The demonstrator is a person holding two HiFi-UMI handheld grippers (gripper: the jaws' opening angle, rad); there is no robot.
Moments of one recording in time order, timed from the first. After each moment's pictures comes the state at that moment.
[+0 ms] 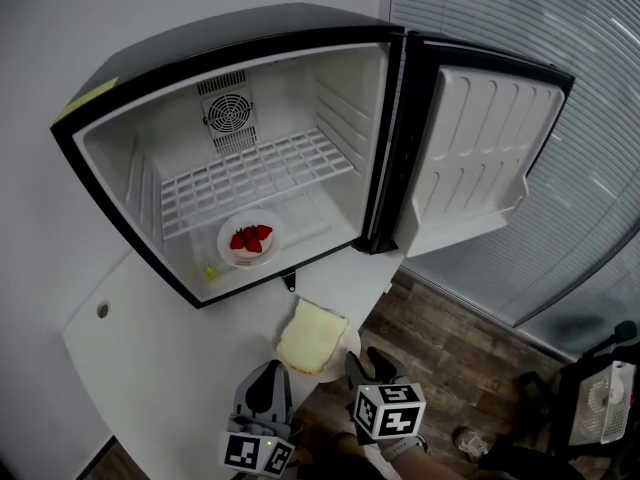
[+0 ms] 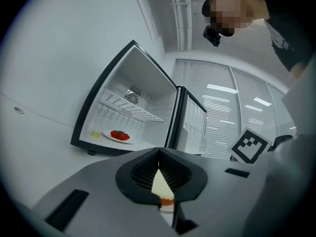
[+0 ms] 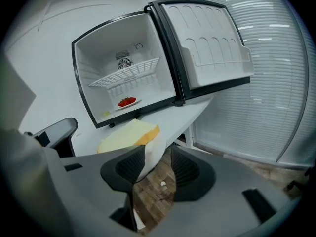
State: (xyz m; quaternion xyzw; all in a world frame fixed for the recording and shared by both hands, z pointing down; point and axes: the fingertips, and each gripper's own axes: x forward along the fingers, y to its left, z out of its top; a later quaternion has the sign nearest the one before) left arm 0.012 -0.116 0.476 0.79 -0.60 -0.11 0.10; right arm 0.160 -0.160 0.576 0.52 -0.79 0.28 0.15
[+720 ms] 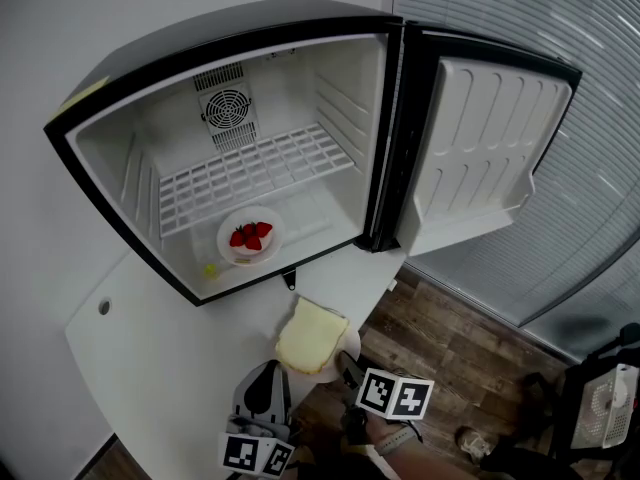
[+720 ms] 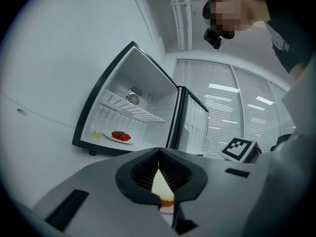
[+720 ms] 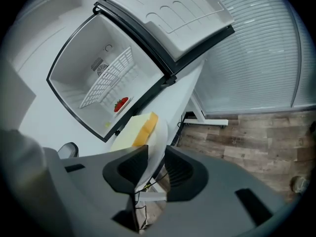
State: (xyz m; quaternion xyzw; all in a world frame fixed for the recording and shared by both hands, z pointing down) left arm 0.015 -0.117 0.476 0.78 -0.61 -0.10 0.10; right arm 0.141 -0.161 0.603 0.46 -0.74 0.49 0.07
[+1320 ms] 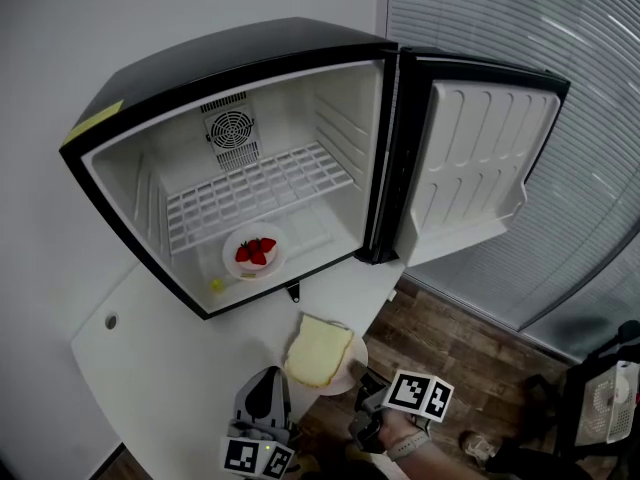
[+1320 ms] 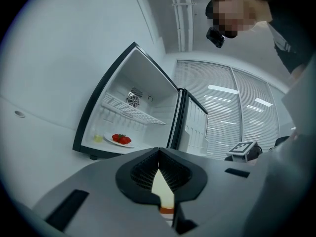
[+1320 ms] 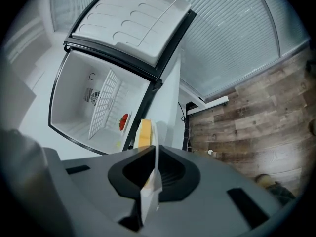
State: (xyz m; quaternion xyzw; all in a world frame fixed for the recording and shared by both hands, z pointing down) left arm 0.005 -0.116 0.463 0.79 -0.60 -0.11 0.10; right arm 0.149 -0.152 0.580 0.42 -0.67 0.61 -0.05
